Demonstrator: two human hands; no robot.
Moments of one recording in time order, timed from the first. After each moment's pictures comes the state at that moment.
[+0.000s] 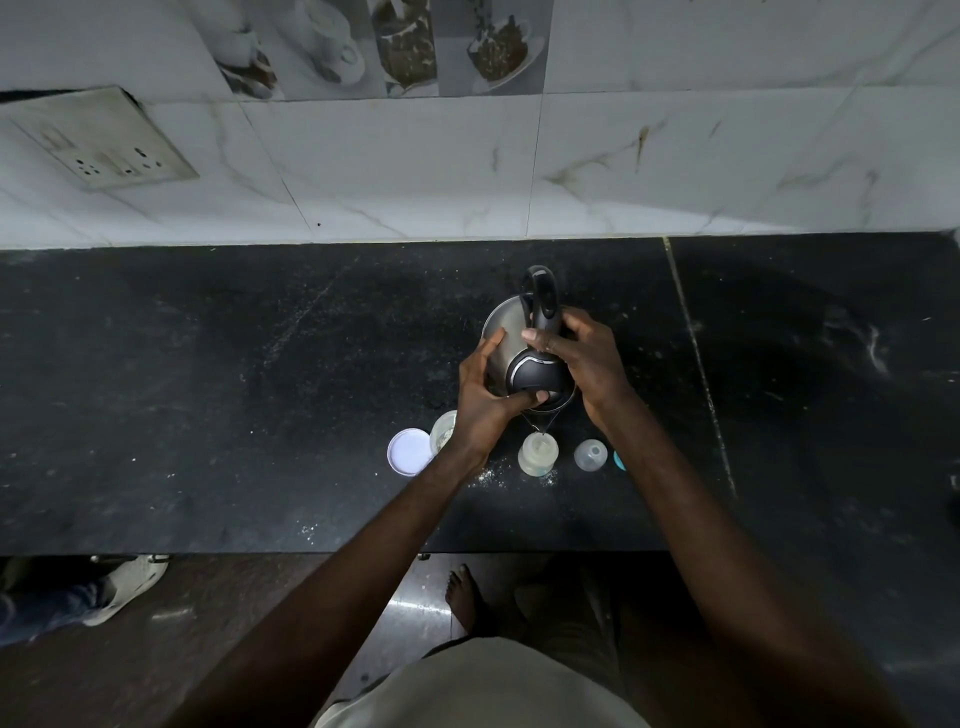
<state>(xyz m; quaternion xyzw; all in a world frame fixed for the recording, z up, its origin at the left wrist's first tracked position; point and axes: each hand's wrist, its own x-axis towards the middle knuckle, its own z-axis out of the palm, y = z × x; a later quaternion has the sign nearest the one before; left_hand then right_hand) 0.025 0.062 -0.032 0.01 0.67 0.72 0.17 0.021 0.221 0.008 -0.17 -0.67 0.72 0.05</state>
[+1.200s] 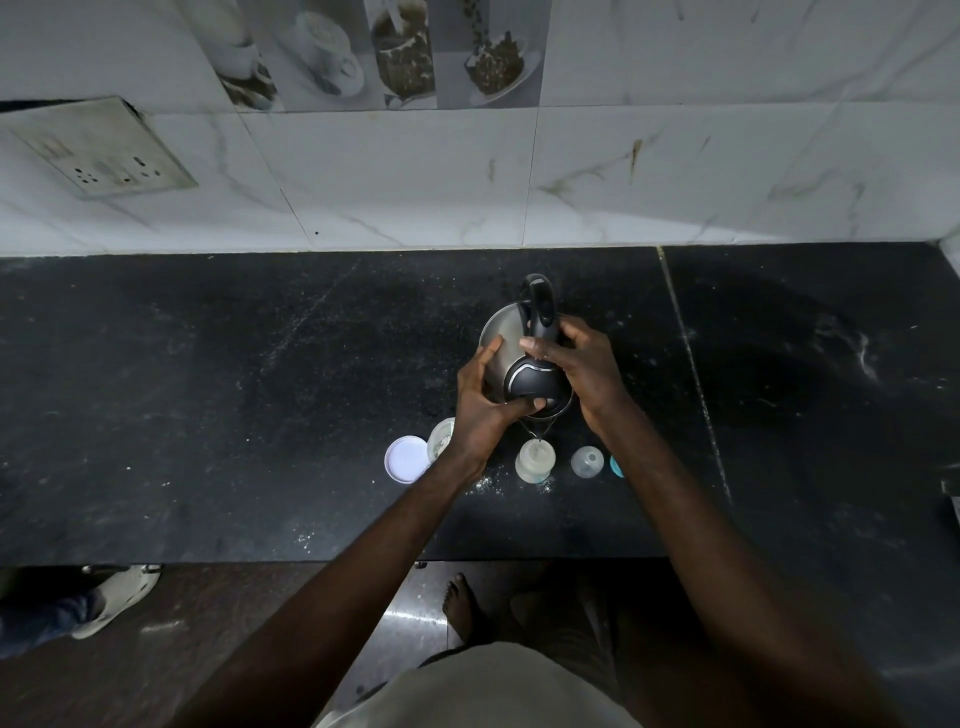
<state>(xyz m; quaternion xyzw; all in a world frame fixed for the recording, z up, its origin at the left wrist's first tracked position) 0.025 0.062 -0.028 0.01 0.67 0.72 0.18 0.022 0.221 0.012 -0.17 -0.68 0.72 0.05</state>
